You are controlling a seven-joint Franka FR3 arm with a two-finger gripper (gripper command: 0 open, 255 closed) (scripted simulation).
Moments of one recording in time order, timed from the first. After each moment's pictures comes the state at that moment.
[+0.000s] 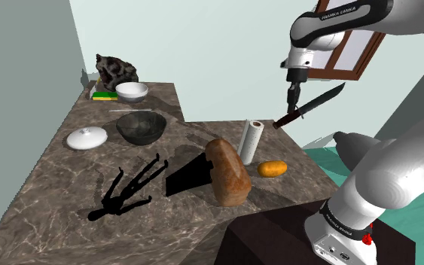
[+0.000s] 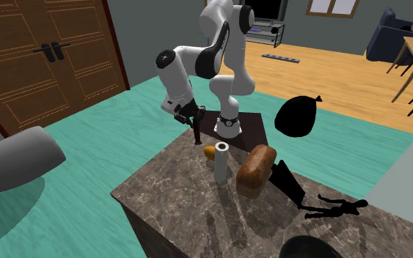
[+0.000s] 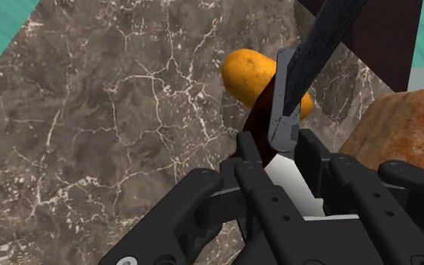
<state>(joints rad) -0.04 -0.28 -0.40 -2.25 -0.05 1.63 -0.59</state>
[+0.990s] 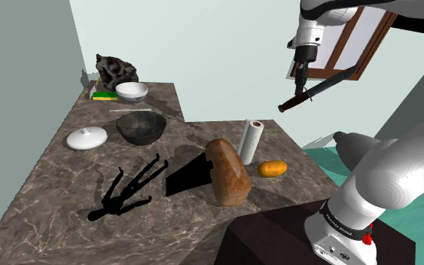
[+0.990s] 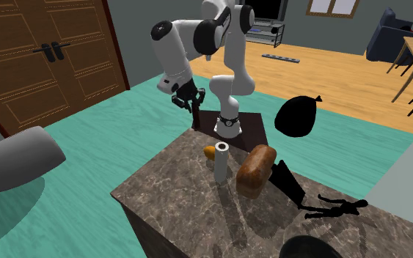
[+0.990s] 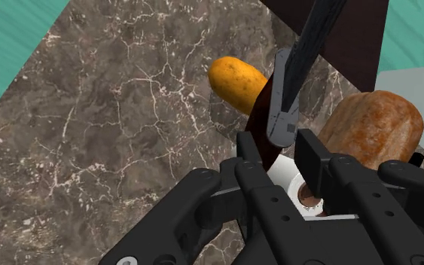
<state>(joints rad) -0.04 -0.30 -0.39 -2.07 -0.05 1.43 -0.58</state>
